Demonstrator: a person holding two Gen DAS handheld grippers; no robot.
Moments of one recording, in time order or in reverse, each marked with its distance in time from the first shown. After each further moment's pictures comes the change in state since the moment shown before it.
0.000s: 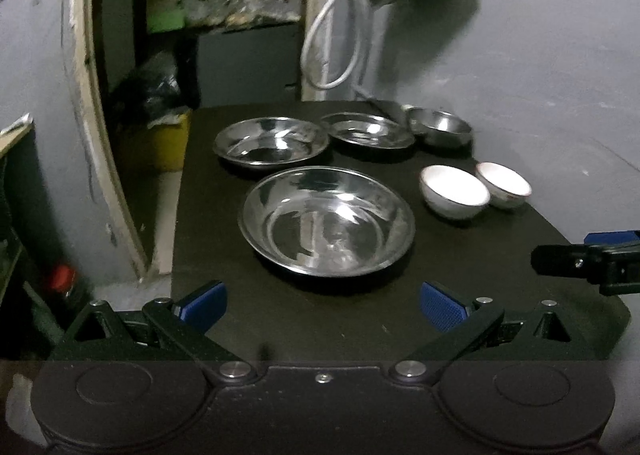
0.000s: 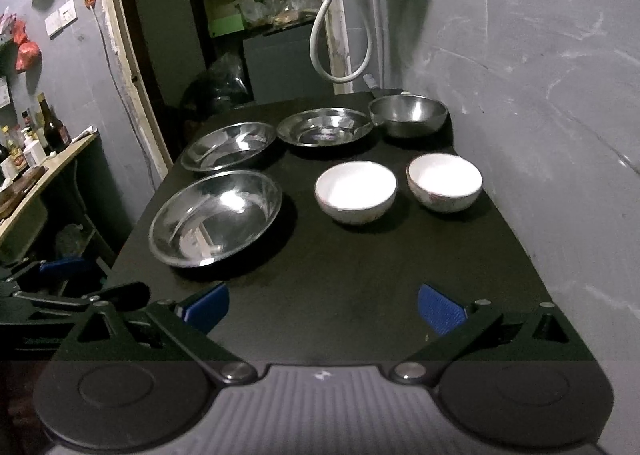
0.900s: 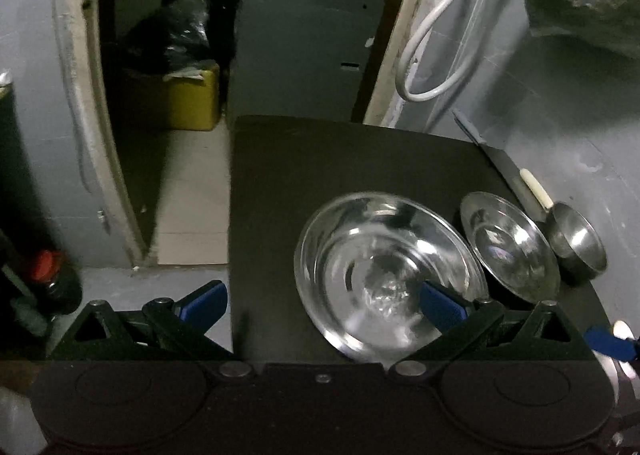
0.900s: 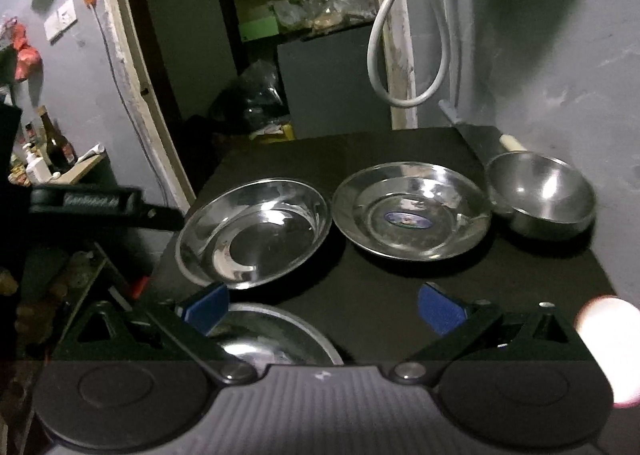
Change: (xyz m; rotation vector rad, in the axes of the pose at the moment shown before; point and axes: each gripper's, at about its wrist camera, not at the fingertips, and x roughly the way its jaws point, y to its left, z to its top) left arm 0.201 0.149 0.174 -0.163 0.129 -0.023; right arm 0.188 0.058 0.115 -0.028 -0.006 0.092
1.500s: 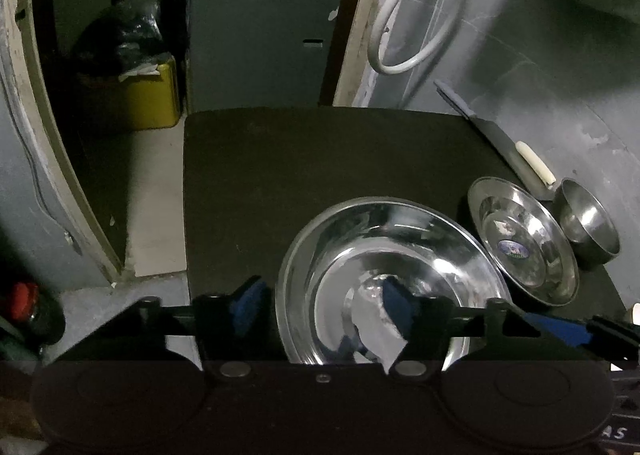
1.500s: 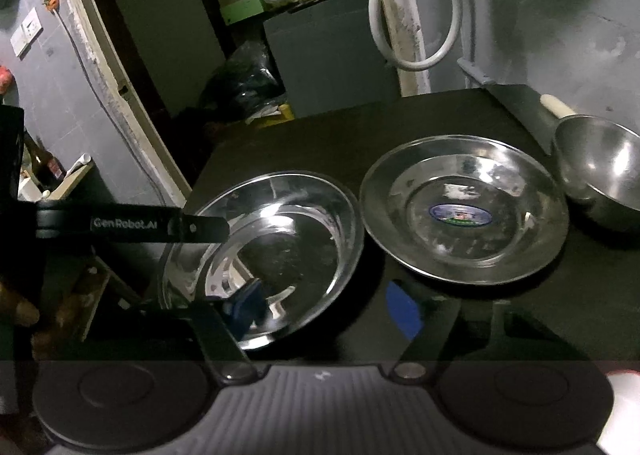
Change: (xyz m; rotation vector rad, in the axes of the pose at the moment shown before) left arm 0.055 0.001 0.022 0.098 0.071 -0.078; right arm 0.073 0.011 0.020 0.092 0.071 0.038
